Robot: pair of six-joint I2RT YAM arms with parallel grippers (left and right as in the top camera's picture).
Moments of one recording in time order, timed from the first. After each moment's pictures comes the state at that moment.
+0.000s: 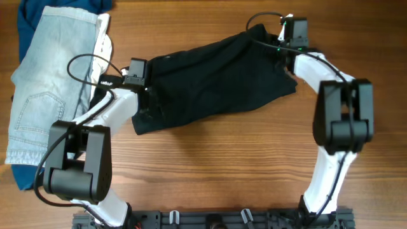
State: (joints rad) left arm -0.17 1.81 1.03 -0.51 -0.10 -0.52; right arm 0.06 2.15 1.47 -0.18 -0.06 0.29
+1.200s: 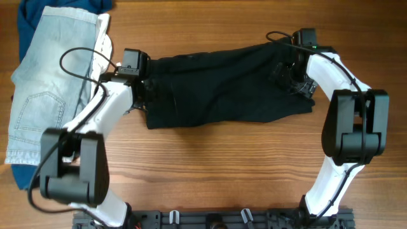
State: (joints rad) left arm -0.15 1.79 1.12 -0.61 -0.05 -0.51; right arm 0.01 2.09 1.43 -0.76 0.04 0.52
